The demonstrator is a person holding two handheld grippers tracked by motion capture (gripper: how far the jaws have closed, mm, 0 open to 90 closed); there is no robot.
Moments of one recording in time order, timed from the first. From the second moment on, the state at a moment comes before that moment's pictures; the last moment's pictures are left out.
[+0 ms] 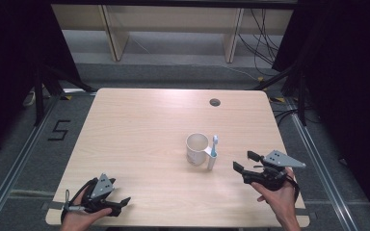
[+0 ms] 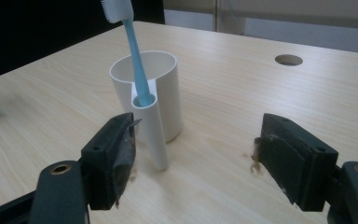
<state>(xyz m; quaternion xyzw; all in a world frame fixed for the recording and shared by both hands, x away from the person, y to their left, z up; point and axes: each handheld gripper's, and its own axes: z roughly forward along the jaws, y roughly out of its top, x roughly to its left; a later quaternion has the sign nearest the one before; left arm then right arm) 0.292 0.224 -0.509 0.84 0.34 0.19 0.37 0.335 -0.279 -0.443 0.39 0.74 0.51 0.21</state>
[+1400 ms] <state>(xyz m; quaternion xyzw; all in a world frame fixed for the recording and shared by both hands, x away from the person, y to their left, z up) 0.293 0.225 -0.508 0.85 0.34 0.19 0.36 0.294 -0.271 -0.475 0.39 0.80 0.42 0.16</state>
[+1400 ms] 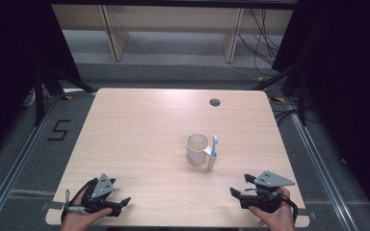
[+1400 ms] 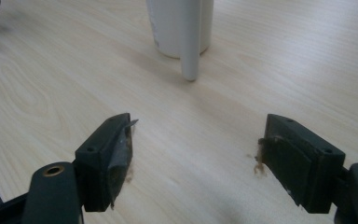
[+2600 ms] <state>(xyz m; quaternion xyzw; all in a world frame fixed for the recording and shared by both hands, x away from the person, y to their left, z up) 0.293 0.224 -0.509 0.85 0.34 0.19 0.36 0.275 -0.275 -0.487 0.41 0.83 0.35 0.14</state>
